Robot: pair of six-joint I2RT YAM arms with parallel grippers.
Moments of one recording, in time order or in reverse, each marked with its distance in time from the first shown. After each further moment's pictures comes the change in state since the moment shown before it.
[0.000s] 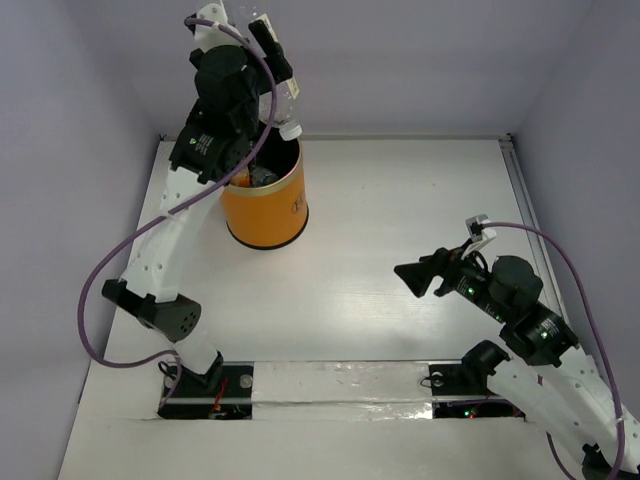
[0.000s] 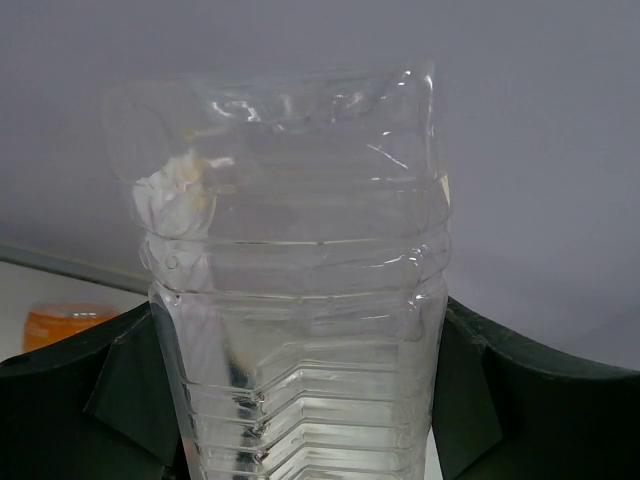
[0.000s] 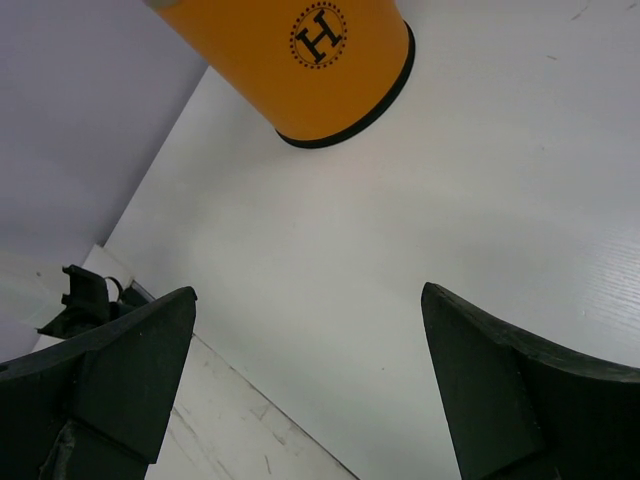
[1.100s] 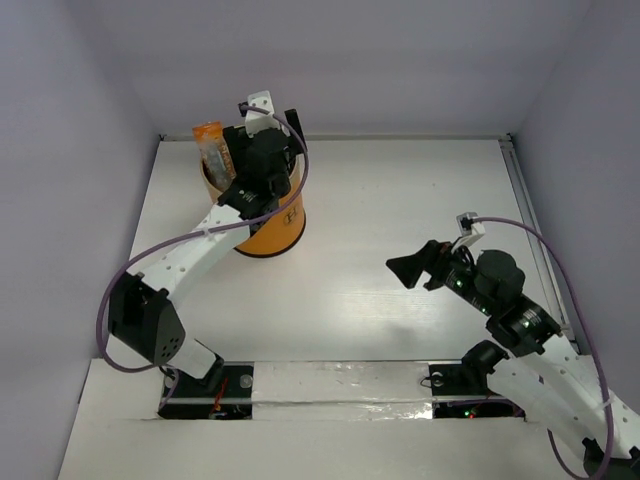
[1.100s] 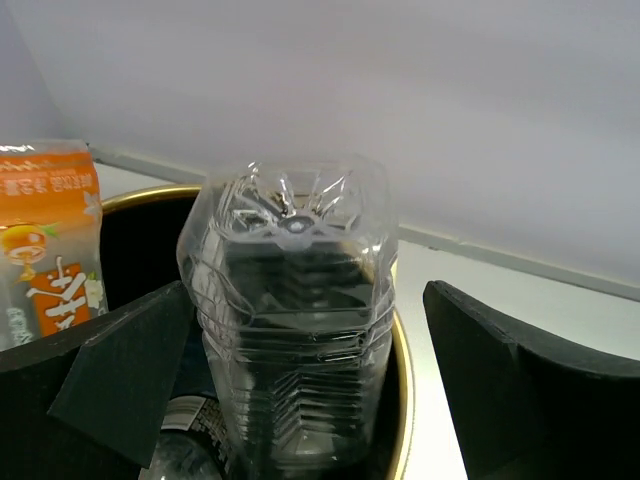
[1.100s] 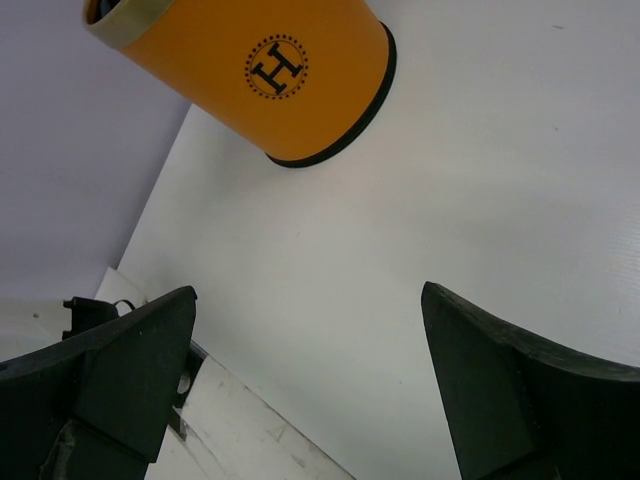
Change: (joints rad) left arm -0.056 -0.131 -0.845 0.544 -0.260 0.196; right arm 0.000 0.055 -0.066 0.105 0.023 0.099
